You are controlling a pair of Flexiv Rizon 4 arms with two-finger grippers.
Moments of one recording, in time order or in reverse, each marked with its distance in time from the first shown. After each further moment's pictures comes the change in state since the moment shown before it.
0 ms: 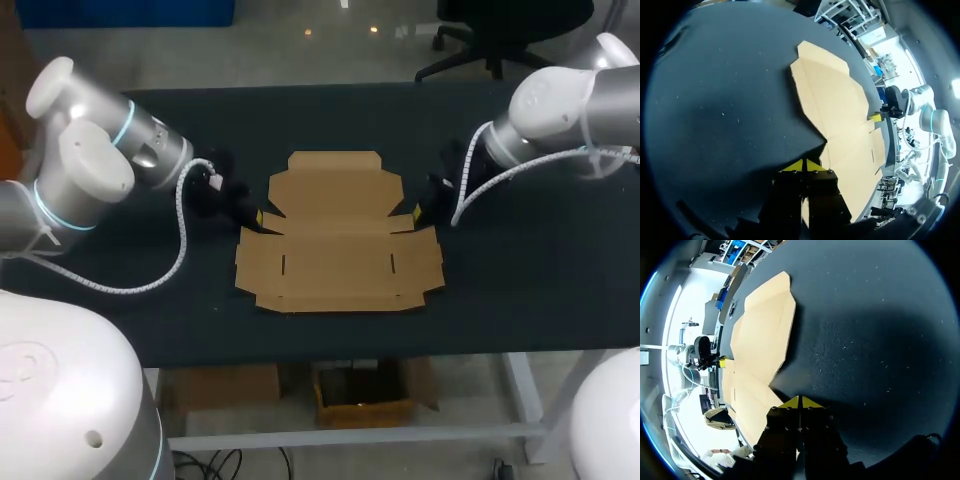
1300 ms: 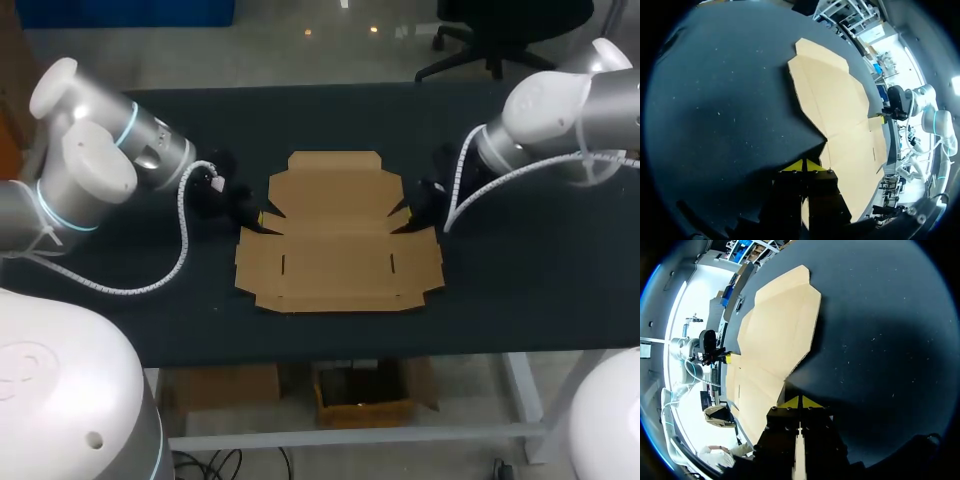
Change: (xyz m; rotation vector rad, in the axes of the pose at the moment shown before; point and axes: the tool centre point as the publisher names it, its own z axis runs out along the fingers) left arm 0.001 0.001 0.003 -0.003 -0.009 0.019; right arm 0.022 -0.009 0.008 -0.013 0.021 -0.040
